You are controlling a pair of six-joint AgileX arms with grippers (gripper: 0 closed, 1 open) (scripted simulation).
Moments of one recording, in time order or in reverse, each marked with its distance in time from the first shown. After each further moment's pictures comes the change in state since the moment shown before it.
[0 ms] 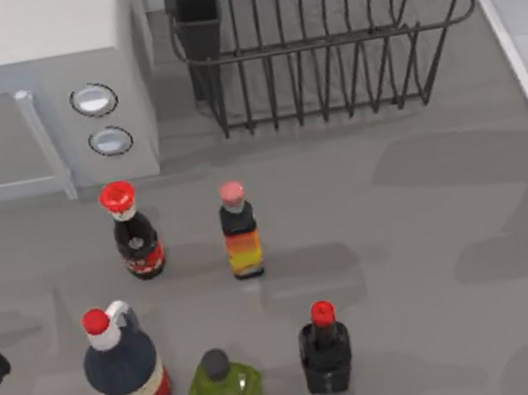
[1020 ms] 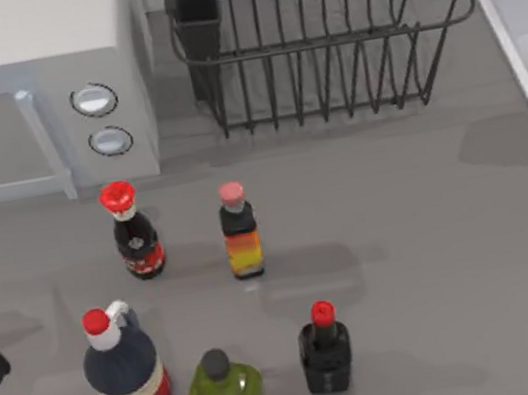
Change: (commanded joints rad) left arm 0.000 0.000 0.000 0.000 0.000 0.000; right arm -0.028 0.386 -0.052 0.486 -0.004 -0.007
